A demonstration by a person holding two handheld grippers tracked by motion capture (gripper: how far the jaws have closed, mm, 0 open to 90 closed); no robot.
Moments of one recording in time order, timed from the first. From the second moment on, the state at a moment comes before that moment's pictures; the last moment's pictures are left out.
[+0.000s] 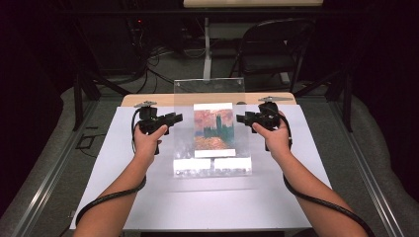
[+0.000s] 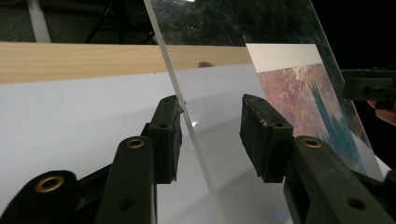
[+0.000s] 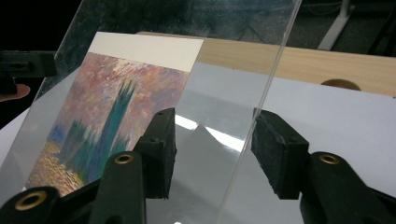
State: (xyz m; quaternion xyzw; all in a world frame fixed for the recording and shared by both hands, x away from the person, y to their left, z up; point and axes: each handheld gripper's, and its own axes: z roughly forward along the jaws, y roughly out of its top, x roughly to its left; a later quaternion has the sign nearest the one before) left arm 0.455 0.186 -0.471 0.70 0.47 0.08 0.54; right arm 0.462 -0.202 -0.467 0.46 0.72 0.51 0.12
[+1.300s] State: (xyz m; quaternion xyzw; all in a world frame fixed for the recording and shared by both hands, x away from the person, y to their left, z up) left arm 0.299 0.192 -0.442 0.73 0.34 0.16 0.58; right arm 0.302 -0.220 -0.440 0.35 0.71 0.59 0.17
